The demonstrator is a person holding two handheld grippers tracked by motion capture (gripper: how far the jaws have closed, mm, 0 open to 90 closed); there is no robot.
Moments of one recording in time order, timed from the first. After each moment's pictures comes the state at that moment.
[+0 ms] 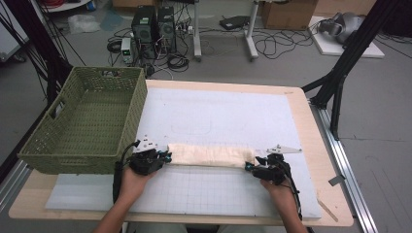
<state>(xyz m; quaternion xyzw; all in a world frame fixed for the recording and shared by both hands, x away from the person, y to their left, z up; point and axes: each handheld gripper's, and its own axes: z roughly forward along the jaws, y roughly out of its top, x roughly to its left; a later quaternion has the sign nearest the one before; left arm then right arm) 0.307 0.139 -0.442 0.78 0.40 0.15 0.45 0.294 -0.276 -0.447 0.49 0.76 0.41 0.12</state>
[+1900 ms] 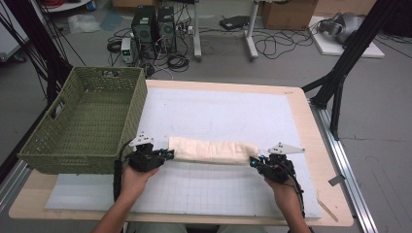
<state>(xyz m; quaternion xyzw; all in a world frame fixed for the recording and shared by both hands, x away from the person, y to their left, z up) 0.306 0.142 -0.424 0.74 0.44 0.09 0.50 0.286 -0.275 -0.422 0.44 0.78 0.42 0.16</state>
